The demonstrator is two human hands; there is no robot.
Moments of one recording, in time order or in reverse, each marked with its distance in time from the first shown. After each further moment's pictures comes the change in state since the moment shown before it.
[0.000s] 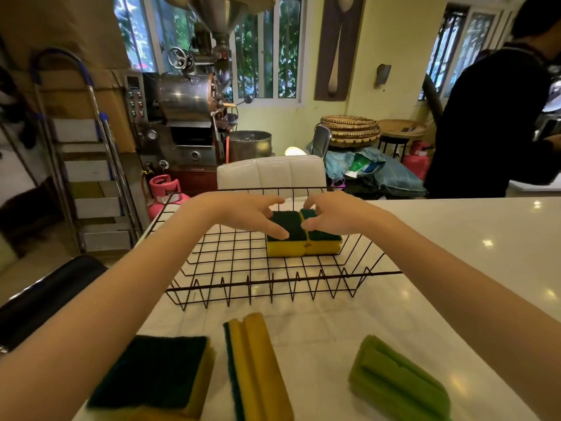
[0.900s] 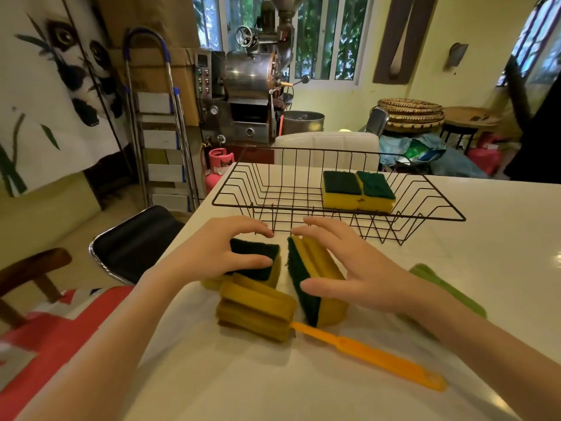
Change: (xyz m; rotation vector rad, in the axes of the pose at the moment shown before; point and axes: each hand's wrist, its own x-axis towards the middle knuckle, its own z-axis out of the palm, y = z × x) left_hand -0.162 -0.059 0.125 -0.242 0.475 0.034; right_hand -0.143 -0.077 0.088 0.295 -0.034 -0.473
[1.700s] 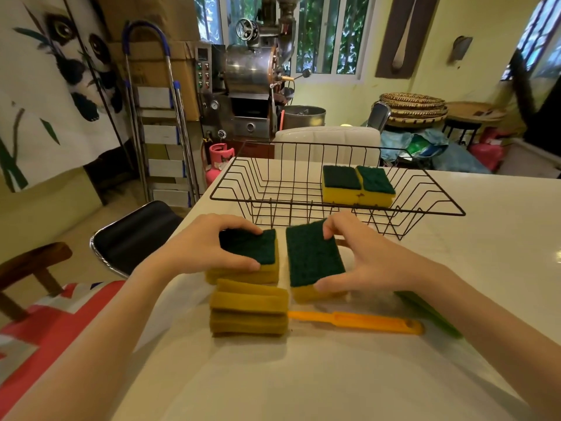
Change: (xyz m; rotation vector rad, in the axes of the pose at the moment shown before) left_hand -0.005 -0.010 -0.003 -0.084 -0.057 -0.067; right_hand 0.003 0.023 -0.011 0.074 -0.055 0.110
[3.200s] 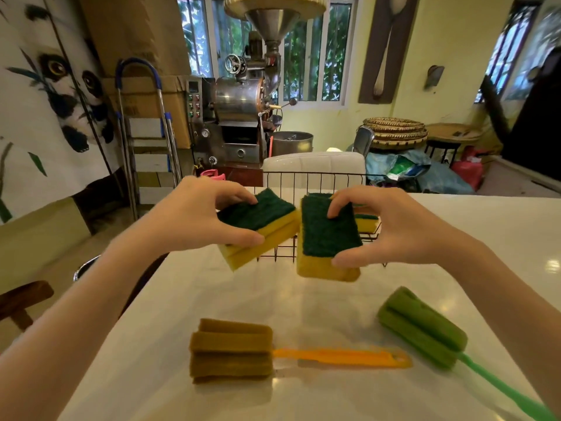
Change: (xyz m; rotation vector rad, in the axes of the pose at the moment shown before) left_hand 0.018 0.078 -0.050 0.166 0.174 0.042; right_hand -0.008 -0.014 -0.079 -0.032 0.198 -0.134
